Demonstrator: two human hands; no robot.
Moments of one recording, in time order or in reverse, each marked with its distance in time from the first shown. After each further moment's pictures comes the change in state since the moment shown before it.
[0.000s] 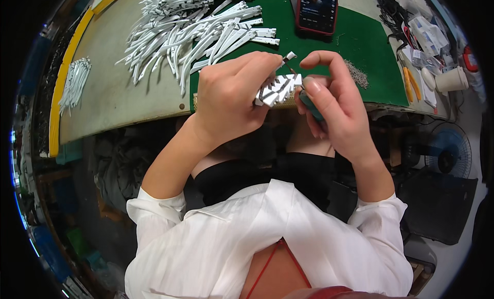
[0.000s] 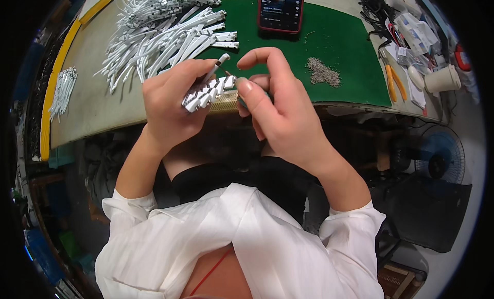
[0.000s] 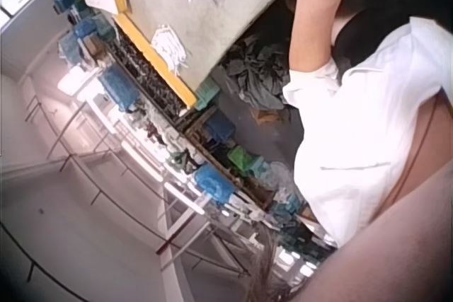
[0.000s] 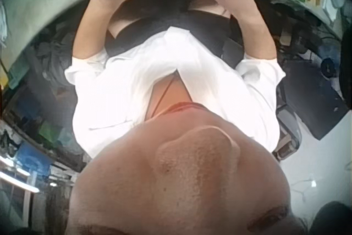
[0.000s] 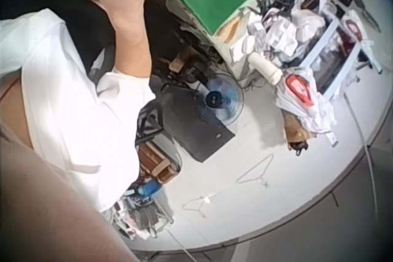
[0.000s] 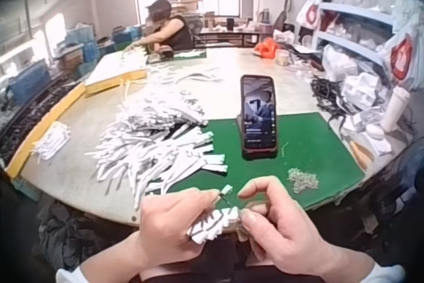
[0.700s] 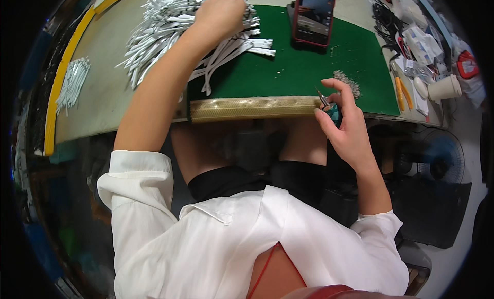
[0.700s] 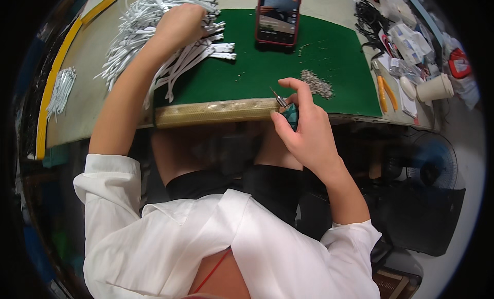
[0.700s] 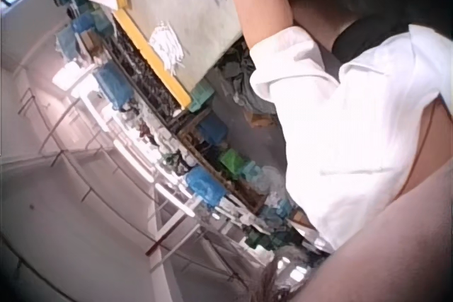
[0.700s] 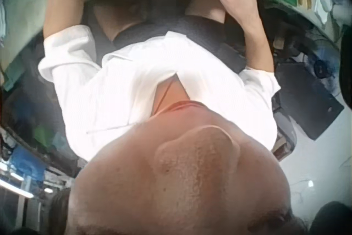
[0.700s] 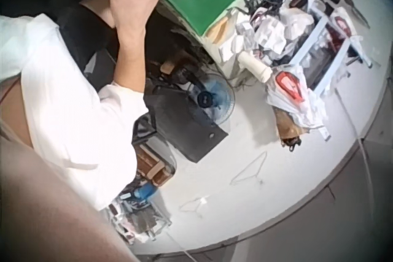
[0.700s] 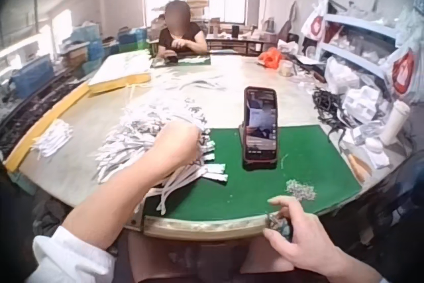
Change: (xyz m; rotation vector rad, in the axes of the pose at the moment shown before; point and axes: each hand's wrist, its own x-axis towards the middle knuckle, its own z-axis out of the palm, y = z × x) left_hand 0.077 -0.140 0.028 0.784 -0.606 -0.259; right_hand -0.016 0.030 -0.046 -0.679 0.173 -0.092
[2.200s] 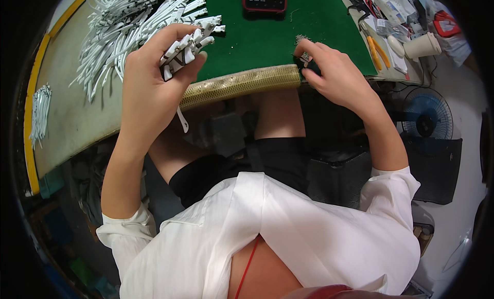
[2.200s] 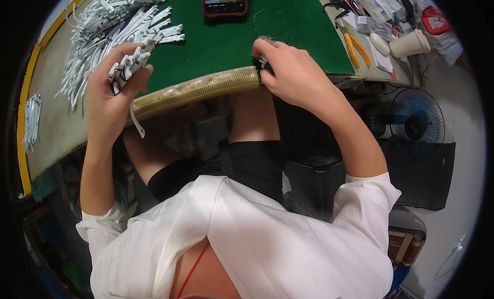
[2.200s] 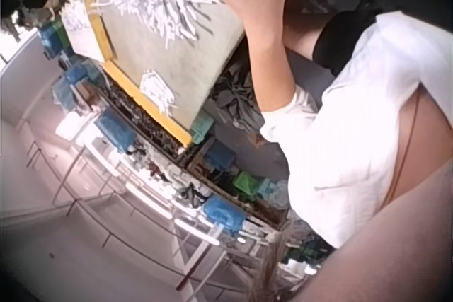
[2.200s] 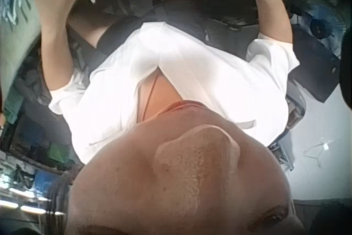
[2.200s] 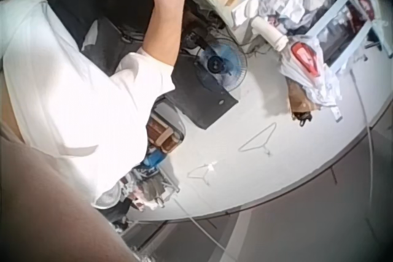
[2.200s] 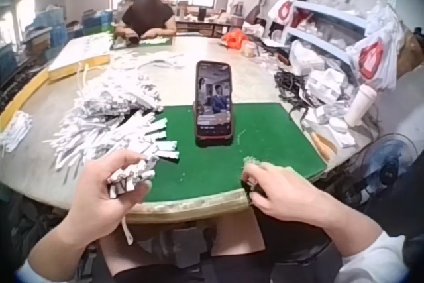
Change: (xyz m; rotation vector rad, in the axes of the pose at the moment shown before) left_hand -0.136 0.058 -0.061 -1.126 0.122 -0.106; right_hand 0.029 0.027 -0.040 -0.592 -0.194 -0.134
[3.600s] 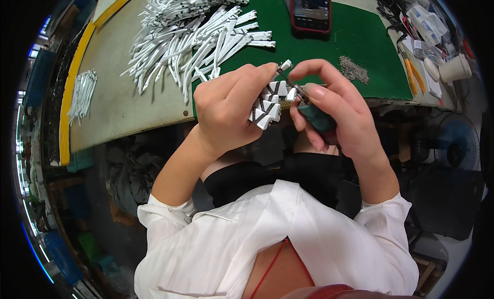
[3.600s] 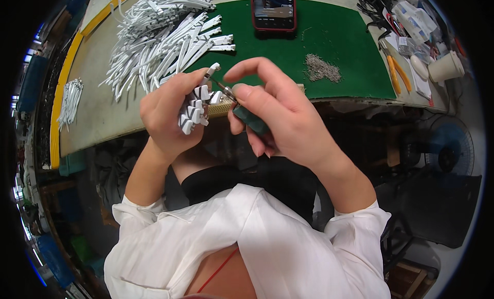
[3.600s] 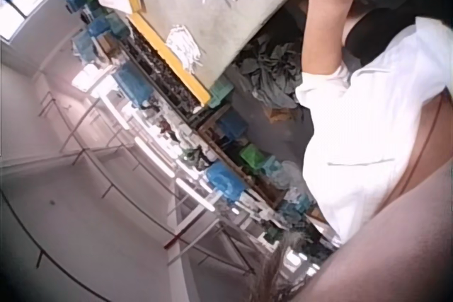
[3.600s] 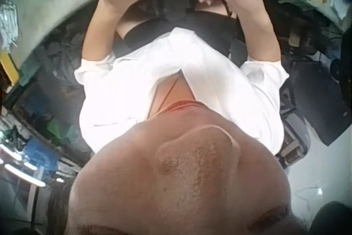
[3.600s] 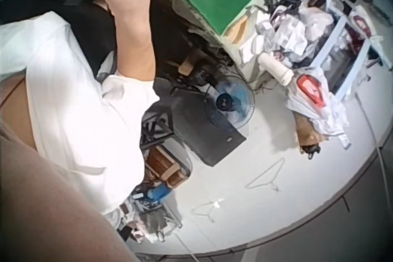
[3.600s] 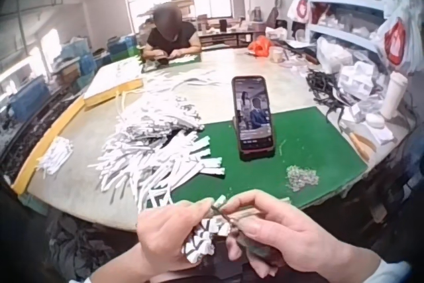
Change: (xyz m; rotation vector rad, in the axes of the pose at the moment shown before) left_hand -0.006 0.000 0.024 0.277 0.292 0.671; right_hand -0.004 -0.098 -0.004 1.577 -0.141 0.142
